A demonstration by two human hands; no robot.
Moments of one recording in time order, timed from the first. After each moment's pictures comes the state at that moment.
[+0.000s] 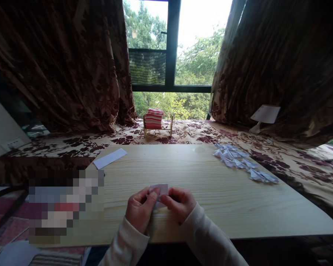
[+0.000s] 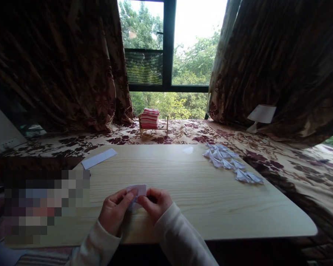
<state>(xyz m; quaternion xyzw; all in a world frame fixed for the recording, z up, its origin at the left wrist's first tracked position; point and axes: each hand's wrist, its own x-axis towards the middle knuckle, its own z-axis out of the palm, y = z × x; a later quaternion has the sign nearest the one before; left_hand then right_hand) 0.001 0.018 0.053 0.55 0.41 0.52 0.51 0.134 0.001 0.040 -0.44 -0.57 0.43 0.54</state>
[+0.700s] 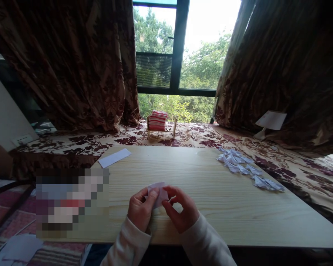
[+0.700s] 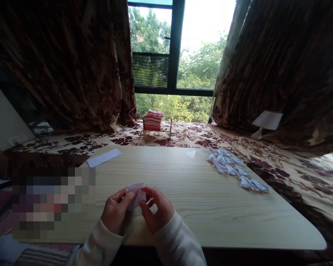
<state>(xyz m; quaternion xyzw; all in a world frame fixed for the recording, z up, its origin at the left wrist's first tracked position) 0.000 0.019 0.050 0.49 0.40 0.55 0.55 0.118 -0.007 0.032 -0.42 -0.64 0.17 0.62</state>
